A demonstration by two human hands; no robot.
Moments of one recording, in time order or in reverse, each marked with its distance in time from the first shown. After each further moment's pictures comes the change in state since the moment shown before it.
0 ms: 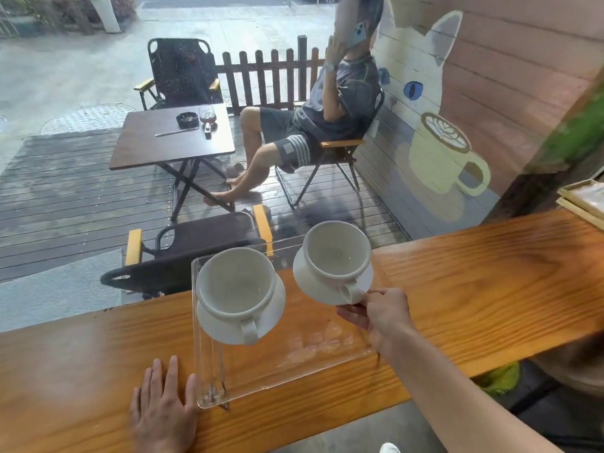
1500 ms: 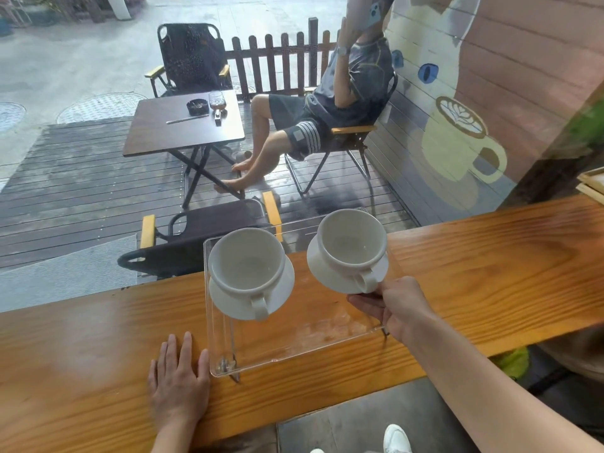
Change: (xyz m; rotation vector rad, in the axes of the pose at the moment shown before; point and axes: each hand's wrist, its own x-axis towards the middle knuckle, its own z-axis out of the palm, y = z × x) left_hand -0.003 -0.003 -0.003 -0.015 -0.017 0.060; right_hand -0.007 0.000 -0.017 -0.010 -0.112 0.050
